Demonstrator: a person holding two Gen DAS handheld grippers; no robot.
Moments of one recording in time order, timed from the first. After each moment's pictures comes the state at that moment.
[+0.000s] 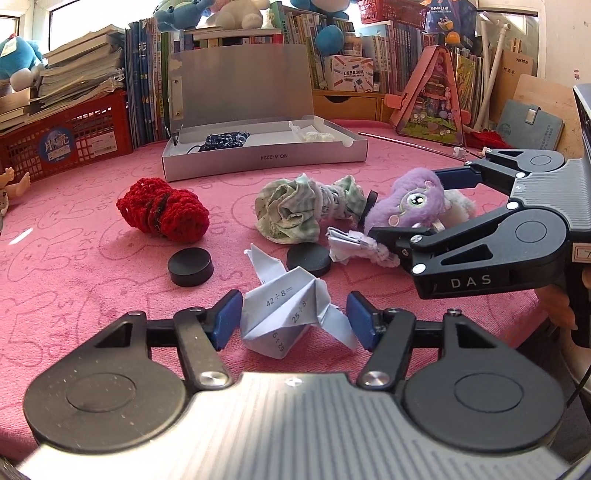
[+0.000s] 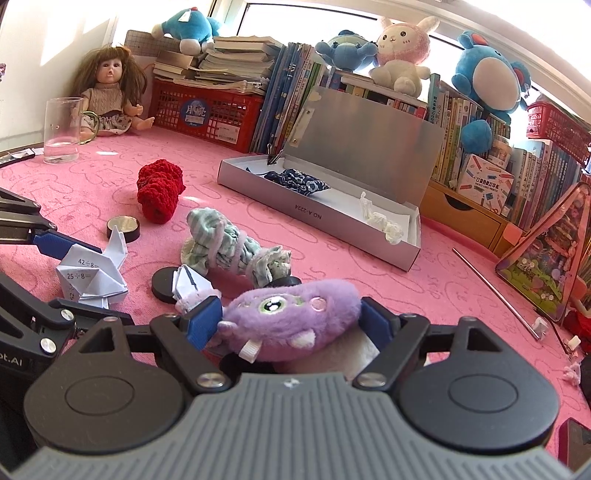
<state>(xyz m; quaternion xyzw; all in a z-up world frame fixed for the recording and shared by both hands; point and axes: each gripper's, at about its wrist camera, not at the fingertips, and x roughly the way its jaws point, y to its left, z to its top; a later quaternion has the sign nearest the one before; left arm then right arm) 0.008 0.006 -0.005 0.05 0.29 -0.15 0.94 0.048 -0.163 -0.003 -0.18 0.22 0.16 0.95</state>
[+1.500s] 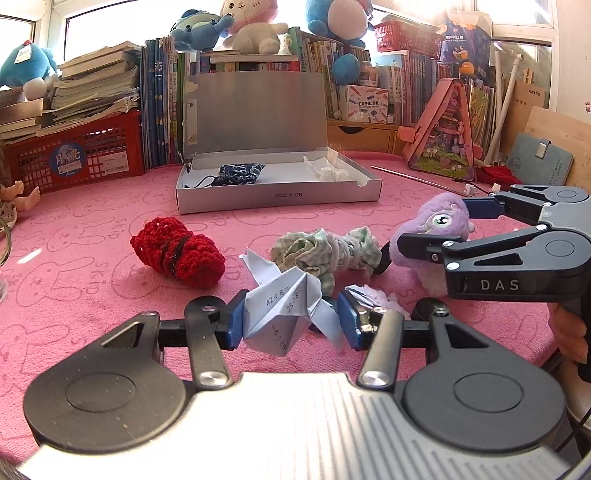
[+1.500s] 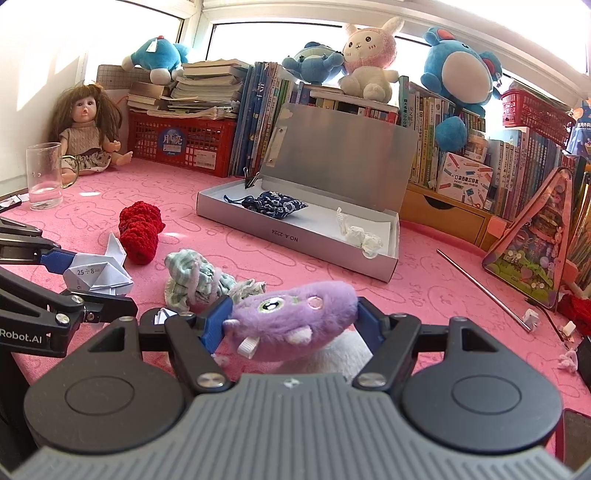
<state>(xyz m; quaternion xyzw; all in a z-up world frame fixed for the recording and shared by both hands) 0.022 0.010 0.020 0.02 0.26 -0.14 0.96 0.053 -0.178 0.023 -0.12 0.21 0.14 0.96</state>
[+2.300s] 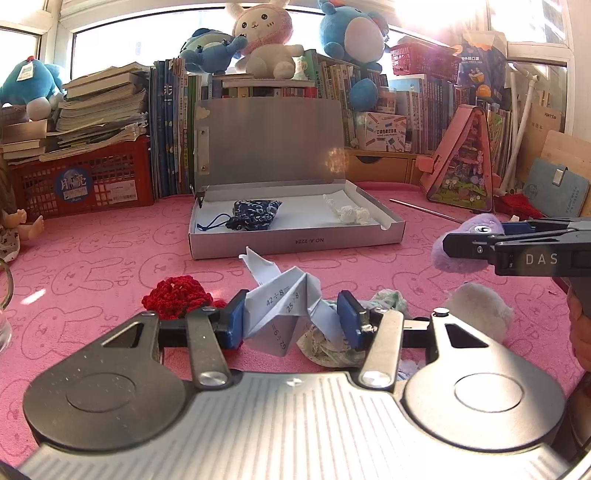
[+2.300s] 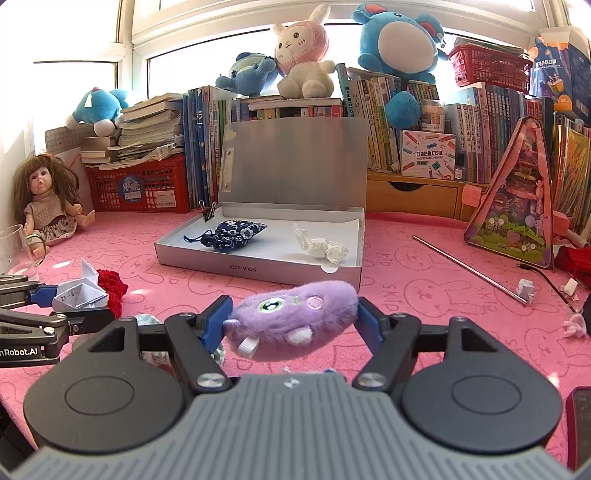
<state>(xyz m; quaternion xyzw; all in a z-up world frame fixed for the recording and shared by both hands) 0.064 0.016 0.047 0.02 0.23 -0.12 0.97 0.092 -0.222 0.046 0.00 0.22 0.11 0.97</state>
